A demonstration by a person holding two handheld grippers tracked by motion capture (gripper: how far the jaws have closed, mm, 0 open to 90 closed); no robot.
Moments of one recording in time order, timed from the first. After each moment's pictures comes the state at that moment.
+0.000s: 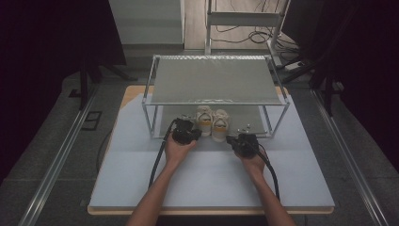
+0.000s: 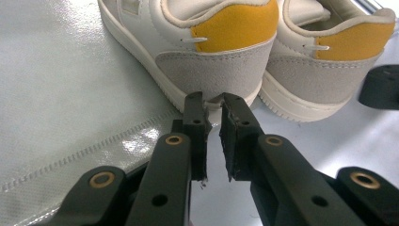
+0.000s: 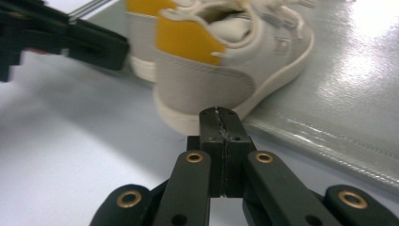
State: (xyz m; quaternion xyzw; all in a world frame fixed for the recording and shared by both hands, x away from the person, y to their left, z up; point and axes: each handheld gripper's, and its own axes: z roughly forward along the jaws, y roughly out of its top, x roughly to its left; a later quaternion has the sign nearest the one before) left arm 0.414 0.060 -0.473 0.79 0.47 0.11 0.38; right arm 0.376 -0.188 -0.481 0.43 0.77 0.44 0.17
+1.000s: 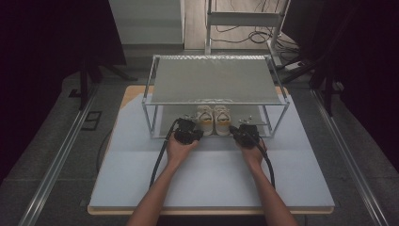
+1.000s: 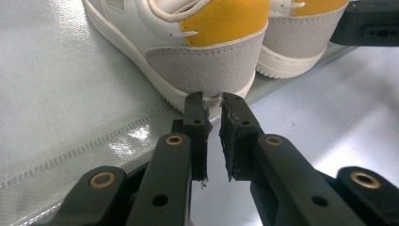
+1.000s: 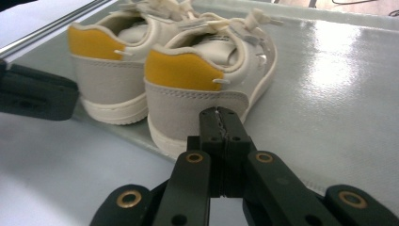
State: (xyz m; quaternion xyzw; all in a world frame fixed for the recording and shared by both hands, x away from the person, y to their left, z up) left arm 0.416 0.054 -0.474 0.80 0.46 0.10 0.38; right arm 0.411 -0.192 -0.480 0.46 0.74 0.43 0.22
